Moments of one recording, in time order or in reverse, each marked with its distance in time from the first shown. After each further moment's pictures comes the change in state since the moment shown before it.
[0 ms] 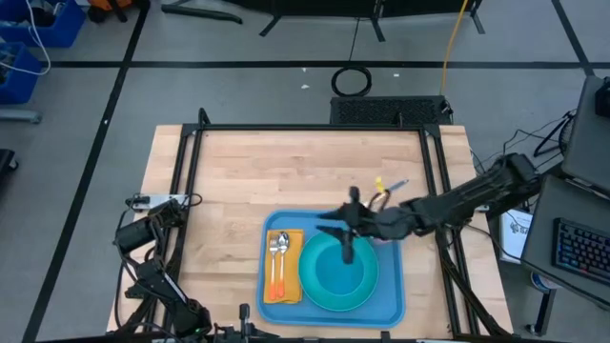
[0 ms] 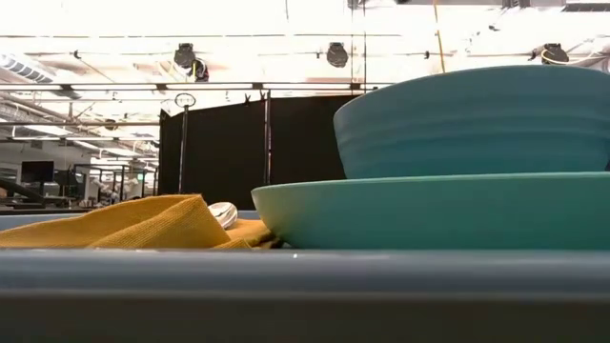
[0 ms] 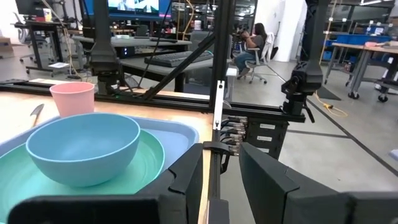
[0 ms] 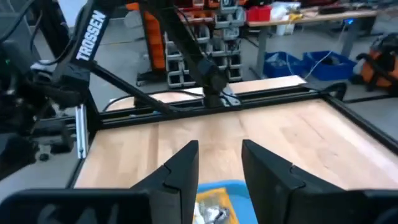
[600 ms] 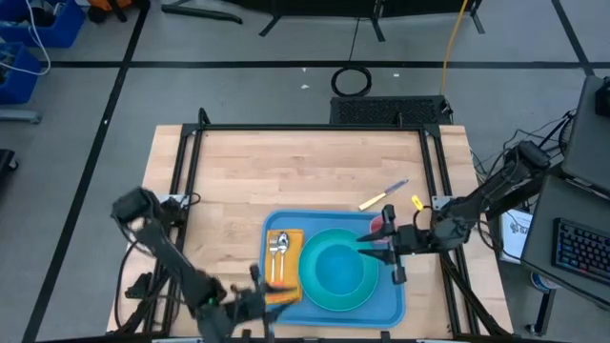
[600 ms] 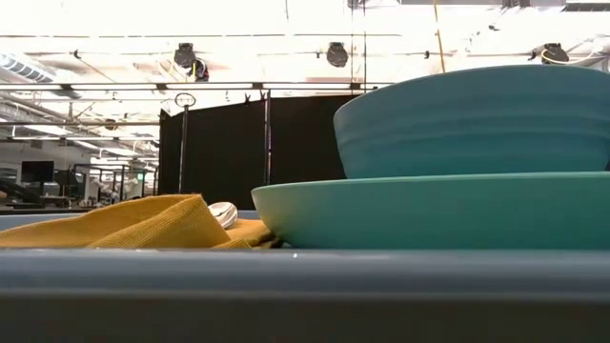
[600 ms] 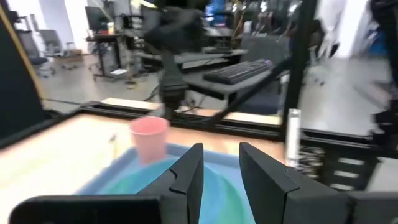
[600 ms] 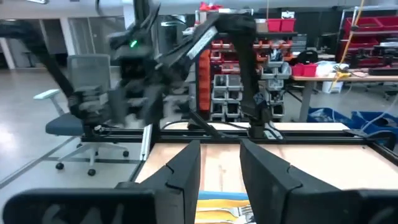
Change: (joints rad) left arm 0.194 -0.197 0.000 -0.223 -0.023 0.049; right arm 0.281 -0.308 -0.420 0.391 0.113 -0.178
